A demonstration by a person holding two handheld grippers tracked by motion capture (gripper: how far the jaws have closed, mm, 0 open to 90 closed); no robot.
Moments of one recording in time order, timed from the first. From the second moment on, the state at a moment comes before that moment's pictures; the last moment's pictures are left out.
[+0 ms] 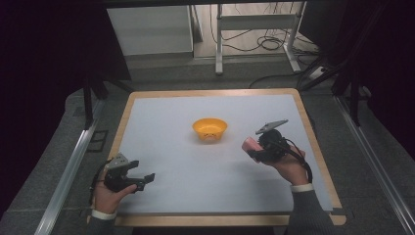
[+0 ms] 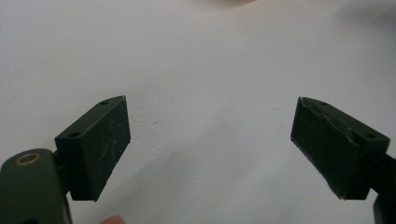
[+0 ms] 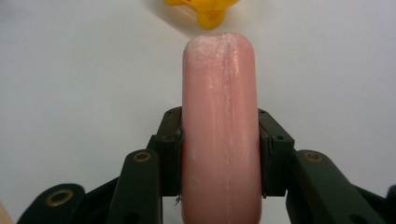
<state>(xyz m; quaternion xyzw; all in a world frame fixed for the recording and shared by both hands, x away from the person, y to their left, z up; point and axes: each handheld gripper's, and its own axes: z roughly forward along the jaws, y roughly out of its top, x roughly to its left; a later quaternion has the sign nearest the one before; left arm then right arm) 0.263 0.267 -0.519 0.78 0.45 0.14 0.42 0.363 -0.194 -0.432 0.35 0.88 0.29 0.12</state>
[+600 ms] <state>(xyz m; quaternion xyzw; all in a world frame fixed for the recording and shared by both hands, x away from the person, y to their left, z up) 0.264 0.264 -0.520 0.78 0.45 0.13 0.42 0.393 -0.173 -0.418 0.35 0.88 0.30 0.13</state>
